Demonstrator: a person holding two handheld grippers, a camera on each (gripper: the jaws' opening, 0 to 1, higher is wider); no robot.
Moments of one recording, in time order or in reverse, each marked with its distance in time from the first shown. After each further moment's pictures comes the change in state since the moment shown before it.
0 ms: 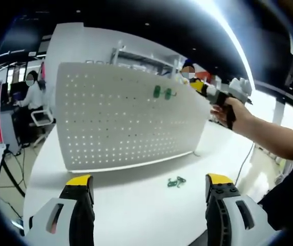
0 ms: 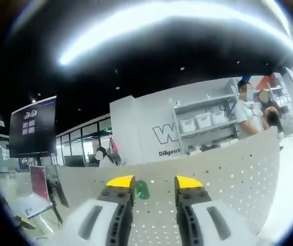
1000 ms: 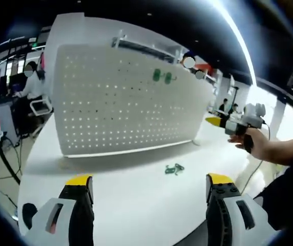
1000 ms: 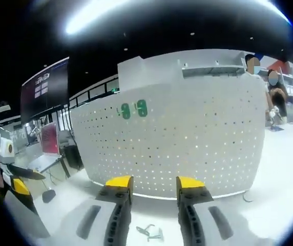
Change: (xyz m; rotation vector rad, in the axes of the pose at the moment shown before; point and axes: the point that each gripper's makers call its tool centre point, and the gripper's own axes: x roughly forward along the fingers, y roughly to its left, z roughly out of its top) left arm 0.005 -0.005 -0.035 -0.029 0.085 -0.009; right arm -0.106 -0.011 -0.125 -0.047 0.351 0.060
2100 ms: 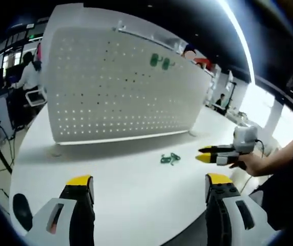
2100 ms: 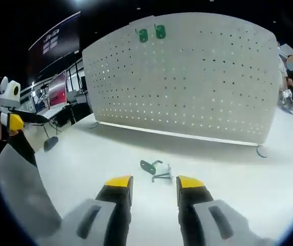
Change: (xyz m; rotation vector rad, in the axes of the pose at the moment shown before) left arm 0.011 -0.008 -0.028 -0.025 0.073 -0.039; right arm -0.011 0.012 -0.147 -0.085 0.341 0.081
